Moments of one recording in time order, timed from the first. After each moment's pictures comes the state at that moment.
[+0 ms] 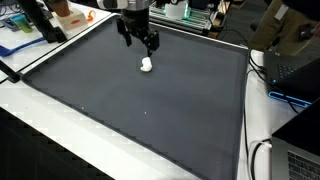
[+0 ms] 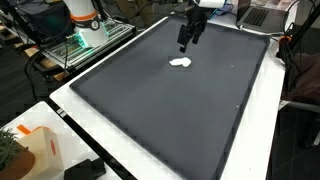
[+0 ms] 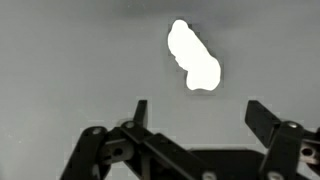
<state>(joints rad) 0.09 0.33 0.06 -1.99 -0.15 2.24 0.32</state>
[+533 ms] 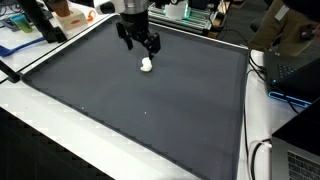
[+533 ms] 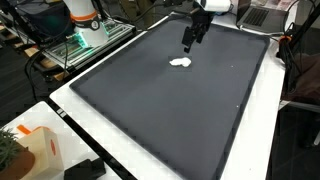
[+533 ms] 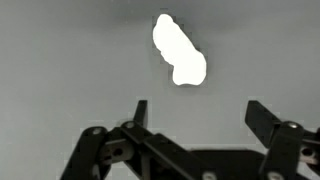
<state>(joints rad) 0.09 0.37 0.06 -1.93 -0.07 2.21 0.26</state>
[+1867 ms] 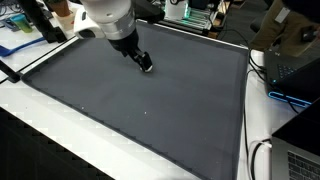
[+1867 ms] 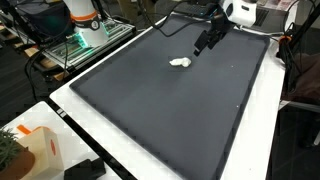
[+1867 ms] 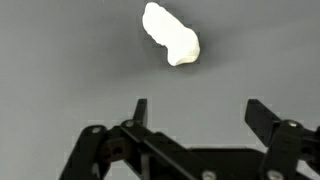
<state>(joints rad) 0.13 0.68 0.02 -1.43 -0.05 1.80 0.41</state>
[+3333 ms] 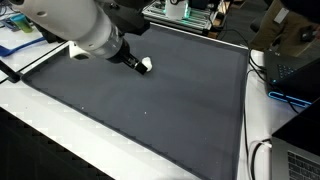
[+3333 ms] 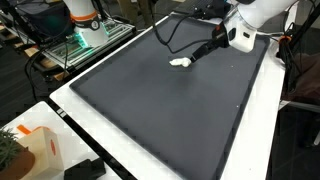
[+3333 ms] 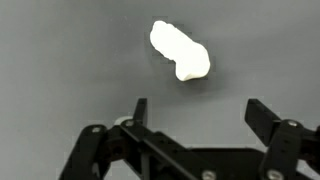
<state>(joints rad) 0.09 0.91 0.01 -1.09 0.03 1.49 0.34</state>
